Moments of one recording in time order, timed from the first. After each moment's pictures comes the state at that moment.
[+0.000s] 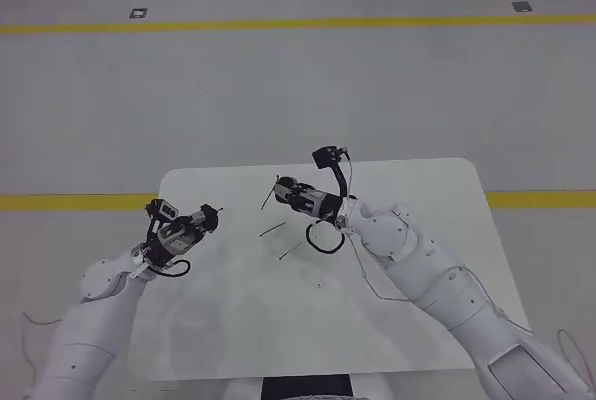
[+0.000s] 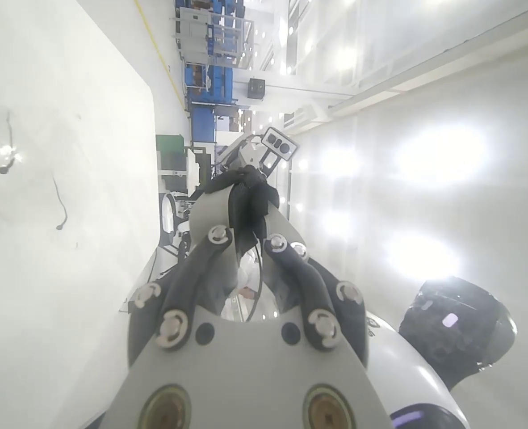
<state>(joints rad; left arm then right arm) 1.42 -1.05 -1.41 -1.24 -0.83 -0.34 -1.08 -0.99 -1.25 0.81 -1.40 -0.24 -0.26 0.42</state>
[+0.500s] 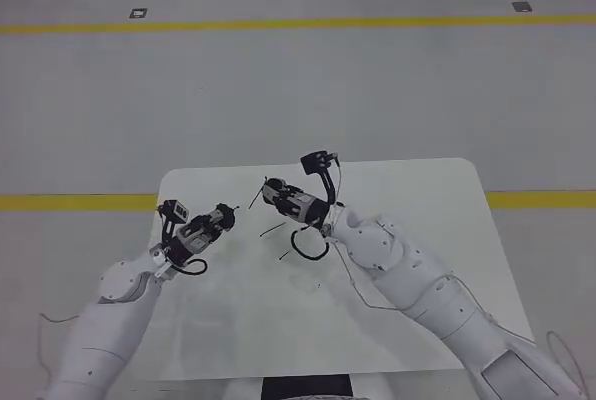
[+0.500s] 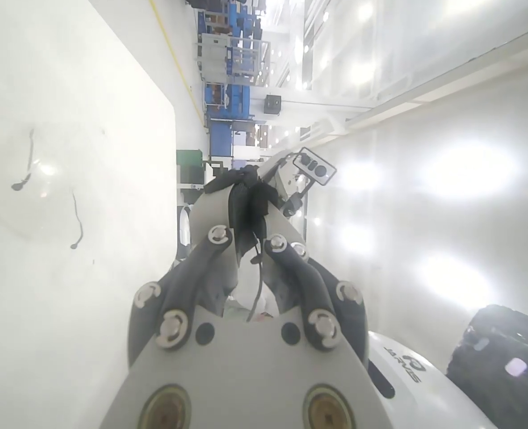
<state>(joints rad) 1.45 -1.09 -1.36 -1.33 -0.67 -0.34 -0.86 -1.02 -1.28 0.76 -1.45 -0.31 -0.20 0.29</state>
